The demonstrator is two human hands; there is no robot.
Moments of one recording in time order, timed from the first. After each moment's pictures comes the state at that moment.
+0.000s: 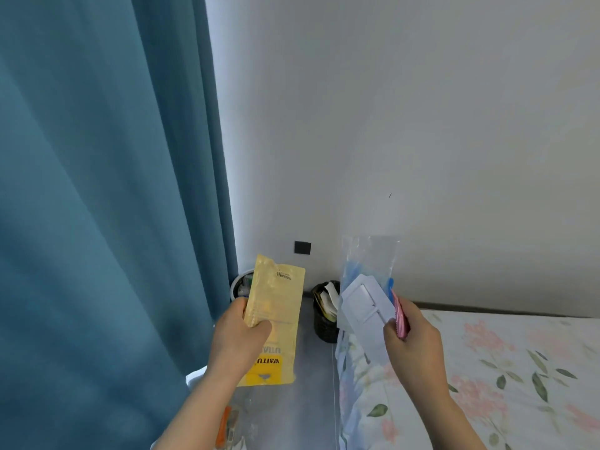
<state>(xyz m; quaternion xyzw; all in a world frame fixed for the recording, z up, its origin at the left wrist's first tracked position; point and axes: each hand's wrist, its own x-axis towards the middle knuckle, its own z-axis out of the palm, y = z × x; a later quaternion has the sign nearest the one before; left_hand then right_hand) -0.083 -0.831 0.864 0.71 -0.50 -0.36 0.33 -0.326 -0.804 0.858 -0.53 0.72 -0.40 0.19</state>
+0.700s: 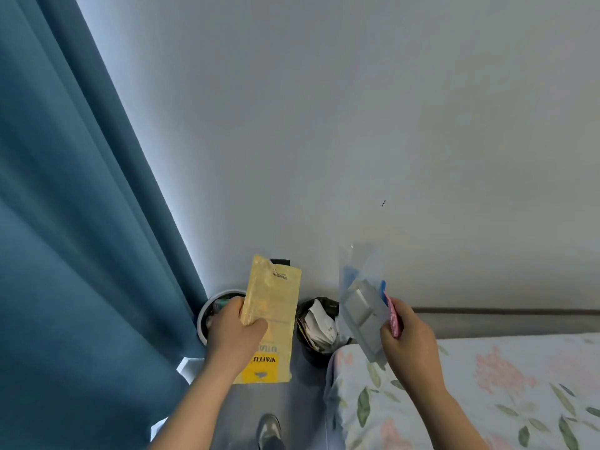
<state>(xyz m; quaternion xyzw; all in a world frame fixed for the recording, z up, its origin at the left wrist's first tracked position) -0.169 -1.101 0.820 0.71 -0.53 -0.38 0.28 -0.418 -1.052 0.825 -0.50 0.76 -0.34 0.24</state>
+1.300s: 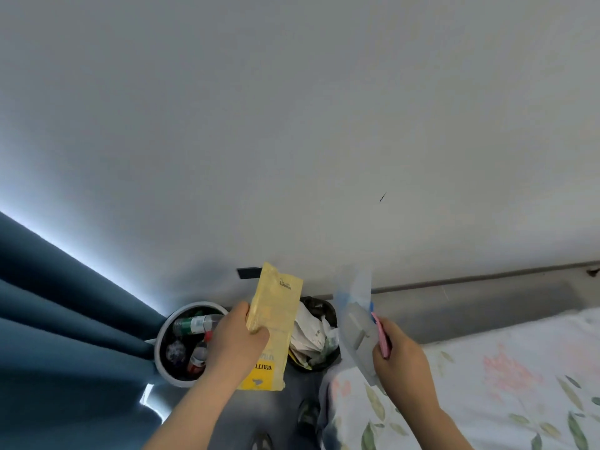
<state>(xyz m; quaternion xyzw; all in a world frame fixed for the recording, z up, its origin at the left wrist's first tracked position) -0.221 -1.327 0.717 0.68 -0.59 -0.40 0.13 -0.456 -1.232 0.720 -0.45 0.82 -0.20 0.28</state>
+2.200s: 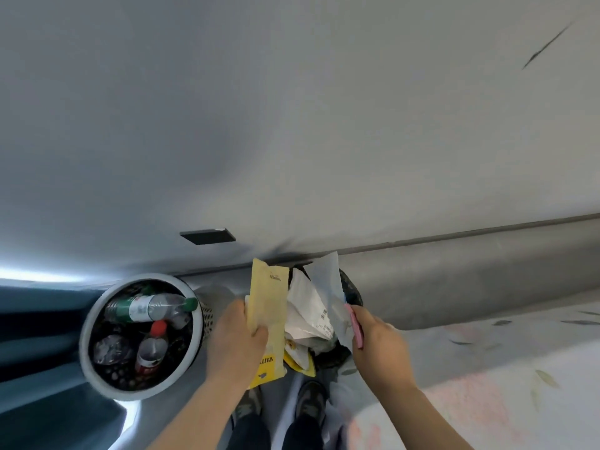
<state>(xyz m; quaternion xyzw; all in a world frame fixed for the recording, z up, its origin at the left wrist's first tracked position) -0.297 -1.427 0.402 0.73 -0.56 -0.37 0.03 -0.506 -1.359 0.380 -0.54 0.79 -0.03 0.29</state>
